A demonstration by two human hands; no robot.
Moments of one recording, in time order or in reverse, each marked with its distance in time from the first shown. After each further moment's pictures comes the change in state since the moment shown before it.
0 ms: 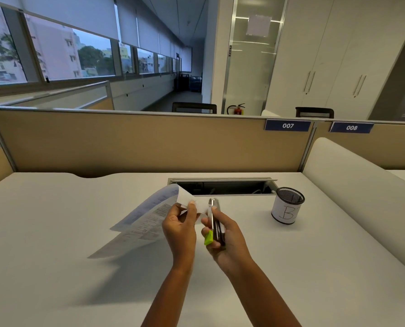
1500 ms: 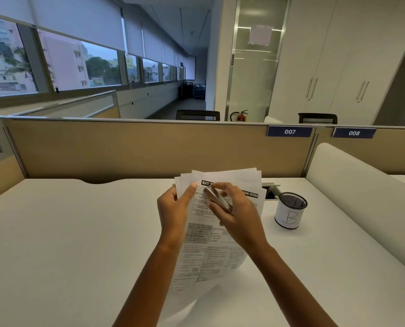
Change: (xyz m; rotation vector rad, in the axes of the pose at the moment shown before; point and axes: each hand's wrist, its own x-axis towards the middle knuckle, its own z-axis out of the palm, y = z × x) left_hand 0.027 0.058 -0.013 0.032 -0.283 -0.094; right_hand 0.001 -0.041 0.004 -1.346 -0.003 -0.942
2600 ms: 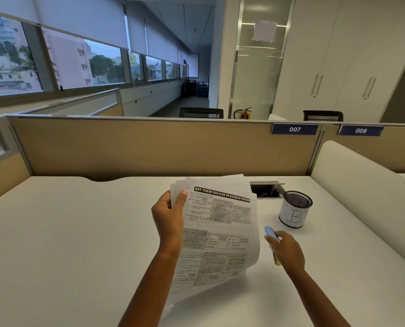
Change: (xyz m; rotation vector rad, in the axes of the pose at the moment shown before) left_hand 0.001 -0.024 -0.012 -0.009 0.132 0.023; right_hand -0.041 0.162 0.000 -0.097 0.016 0.796
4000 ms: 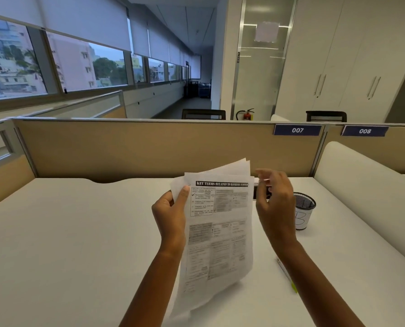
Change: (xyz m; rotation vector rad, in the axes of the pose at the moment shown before) left_hand -0.004 0.019 0.003 -0.053 0.006 0.005; right_hand -0.057 -0.134 -0.036 0.193 0.518 -0.838
